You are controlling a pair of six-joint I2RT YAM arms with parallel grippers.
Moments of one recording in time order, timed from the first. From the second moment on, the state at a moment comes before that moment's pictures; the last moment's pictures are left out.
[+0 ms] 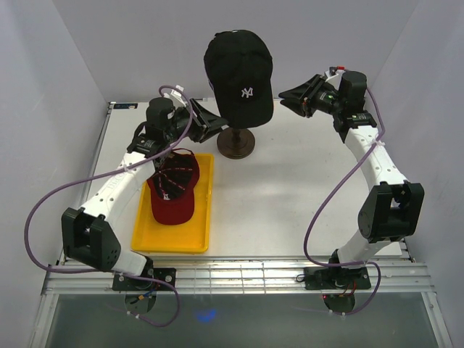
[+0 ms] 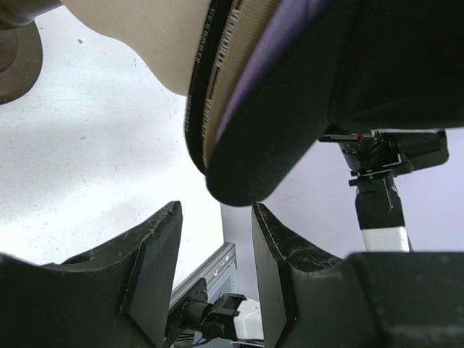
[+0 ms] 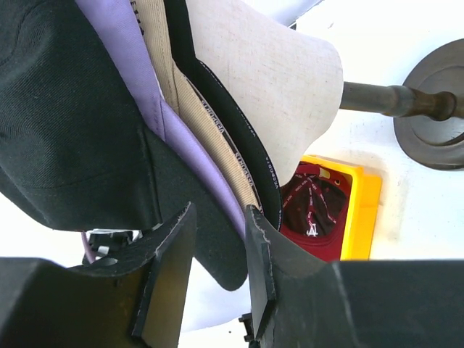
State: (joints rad) left arm -0.36 1.44 1.28 -0.10 0.47 -1.08; right arm 0.10 1.63 1.49 -0.06 -0.77 1.17
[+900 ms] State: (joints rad) left arm -0.35 1.00 1.21 -0.86 -0.31 -0.77; right arm 0.88 1.13 1.25 -0.40 -0.11 0.72
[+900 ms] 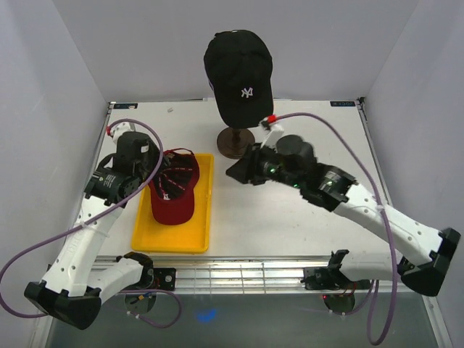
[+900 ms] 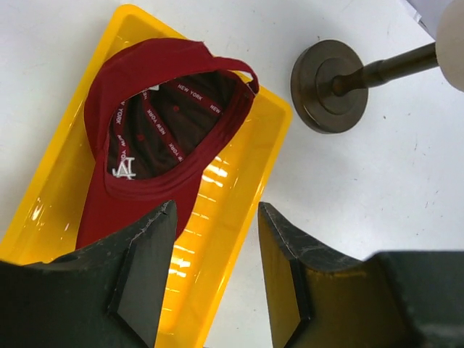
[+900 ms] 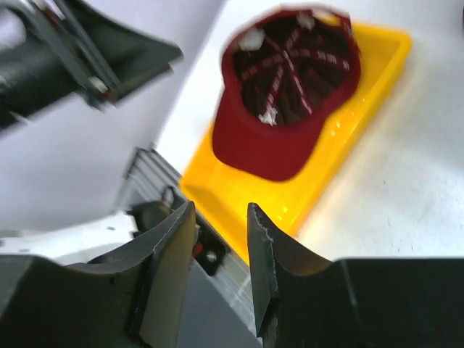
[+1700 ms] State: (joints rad) left arm -0.35 0.89 1.87 -1.01 -0.16 -0.77; right arm 1.35 2.22 2.19 -0.63 0.38 0.60
